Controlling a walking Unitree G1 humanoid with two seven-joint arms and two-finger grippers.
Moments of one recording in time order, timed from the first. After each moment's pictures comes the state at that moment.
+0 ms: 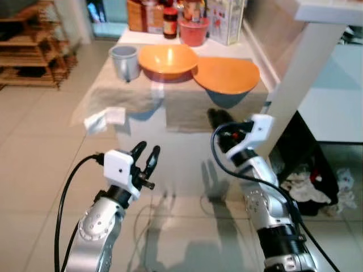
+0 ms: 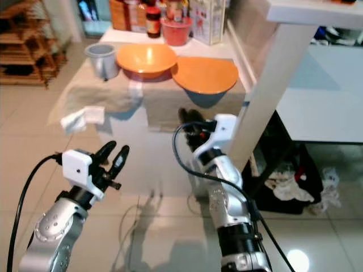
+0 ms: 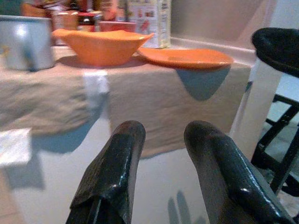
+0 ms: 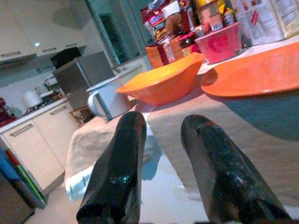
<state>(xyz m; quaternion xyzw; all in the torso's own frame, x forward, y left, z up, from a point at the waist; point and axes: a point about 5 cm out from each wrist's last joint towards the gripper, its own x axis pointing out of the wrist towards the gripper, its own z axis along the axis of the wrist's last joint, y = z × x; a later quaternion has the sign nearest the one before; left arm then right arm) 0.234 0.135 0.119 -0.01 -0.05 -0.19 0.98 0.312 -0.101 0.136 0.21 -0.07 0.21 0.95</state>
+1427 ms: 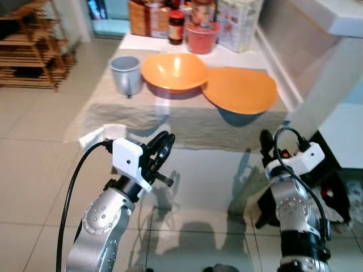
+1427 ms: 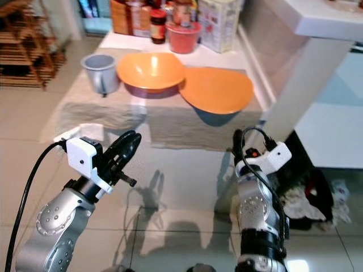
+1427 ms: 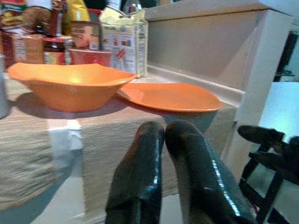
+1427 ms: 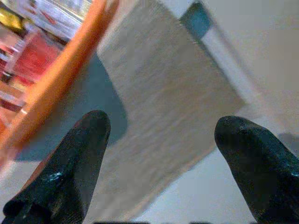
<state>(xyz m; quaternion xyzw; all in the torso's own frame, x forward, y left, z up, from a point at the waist) 0.230 0.113 0.153 -0.04 -0.09 -0.26 0.96 0.309 -0.190 0.084 0.42 0.05 -0.09 0.90</state>
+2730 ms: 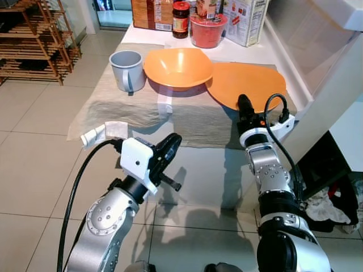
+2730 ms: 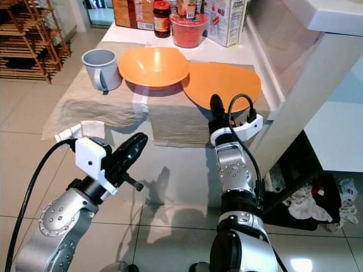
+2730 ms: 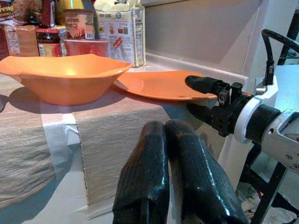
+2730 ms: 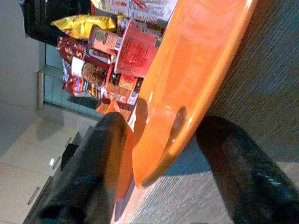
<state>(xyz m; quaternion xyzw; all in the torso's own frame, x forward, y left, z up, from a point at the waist) 0.226 0.104 0.160 -0.01 -0.09 -0.29 0.95 0.359 -0.143 0.125 0.58 -0.02 0.05 0.81</state>
